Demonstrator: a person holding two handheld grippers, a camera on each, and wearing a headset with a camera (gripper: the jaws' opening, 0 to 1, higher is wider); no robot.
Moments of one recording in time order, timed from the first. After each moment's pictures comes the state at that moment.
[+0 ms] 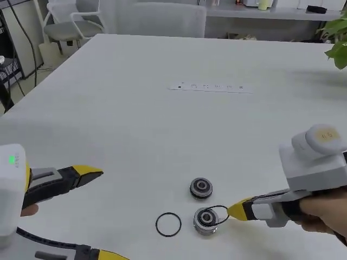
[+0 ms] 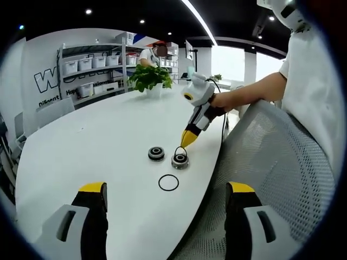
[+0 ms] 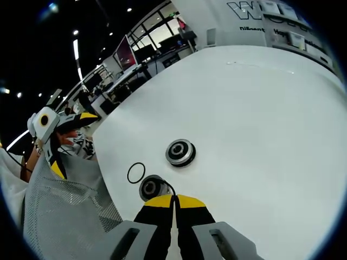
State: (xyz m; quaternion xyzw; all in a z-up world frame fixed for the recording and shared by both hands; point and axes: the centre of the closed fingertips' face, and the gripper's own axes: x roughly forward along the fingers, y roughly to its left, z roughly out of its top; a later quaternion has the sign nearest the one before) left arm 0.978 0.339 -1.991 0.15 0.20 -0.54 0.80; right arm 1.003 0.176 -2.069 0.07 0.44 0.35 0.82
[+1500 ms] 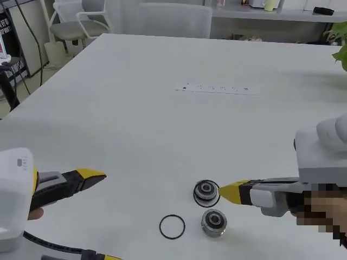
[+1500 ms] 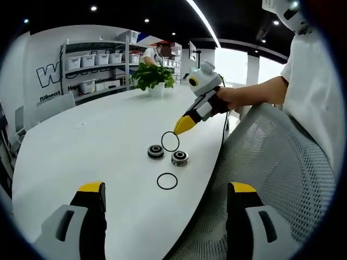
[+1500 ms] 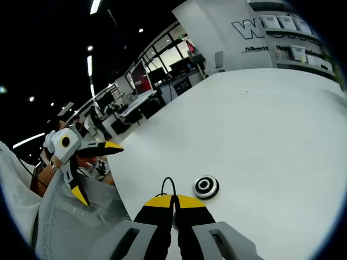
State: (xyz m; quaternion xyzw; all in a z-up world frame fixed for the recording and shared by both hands) left arm 0.978 0.339 -1.997 0.14 0.21 -0.54 0.80; right arm 1.012 0.215 -2.016 0.10 0.35 0.39 0.85
